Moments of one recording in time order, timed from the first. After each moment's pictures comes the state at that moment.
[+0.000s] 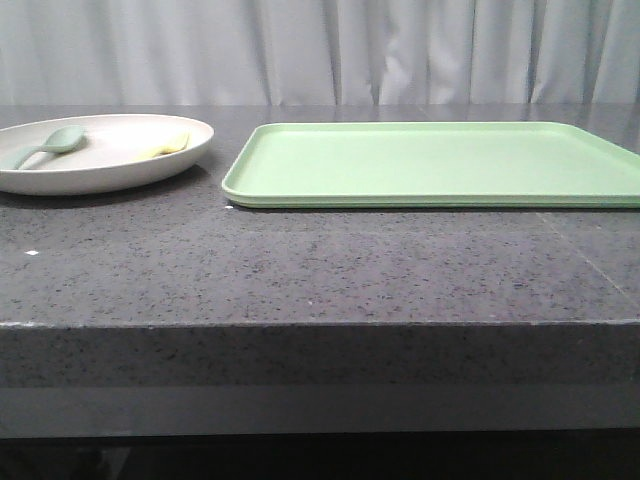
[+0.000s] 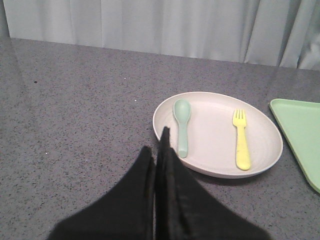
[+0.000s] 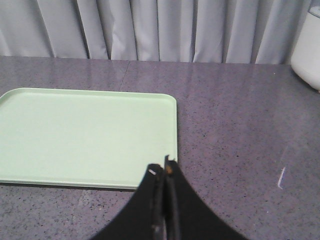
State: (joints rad) left arm 0.00 0.40 -0.62 0.04 0.53 -0.12; right arm -0.02 0.34 -0.52 0.05 0.41 -0.01
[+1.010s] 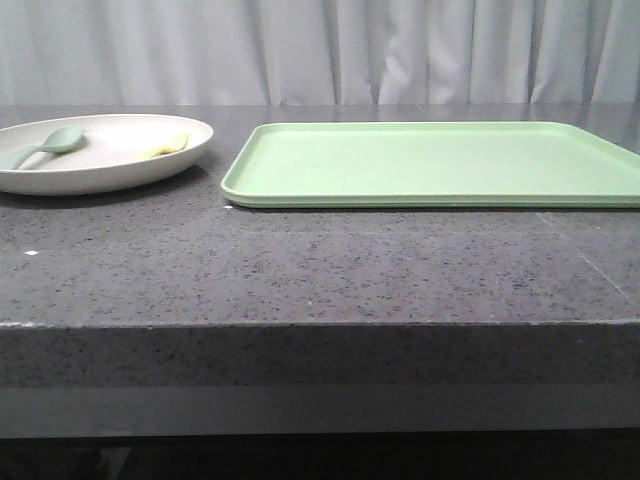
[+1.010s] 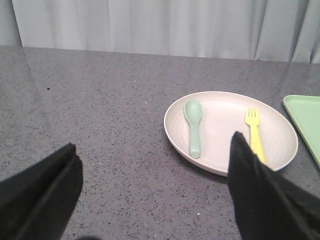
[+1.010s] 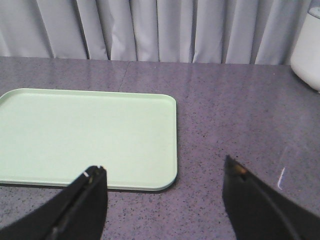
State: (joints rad) left arm 0.00 0.40 -0.62 0.10 0.53 -0.12; right arm -0.02 0.35 -0.52 0.05 0.41 -0.01
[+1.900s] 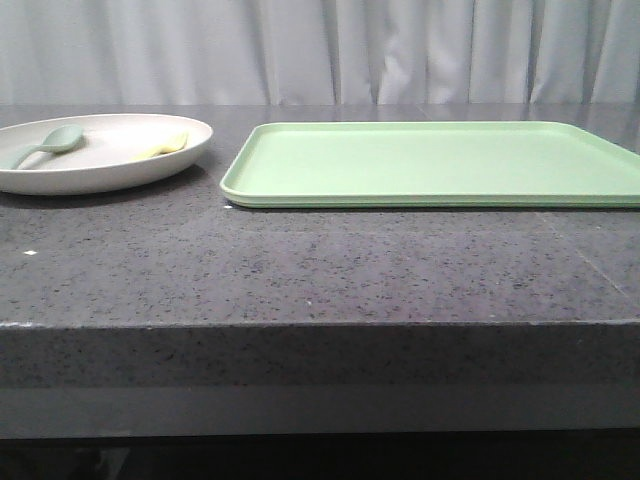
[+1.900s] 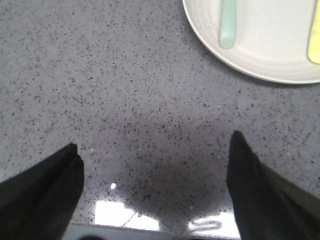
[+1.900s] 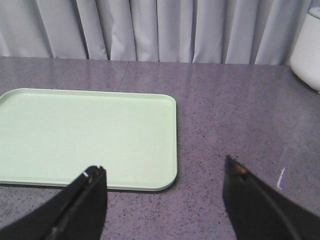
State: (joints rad) left arm 0.00 1.06 -1.03 0.10 0.97 -0.05; right arm -0.02 0.35 -0.52 0.05 0.41 -0.01
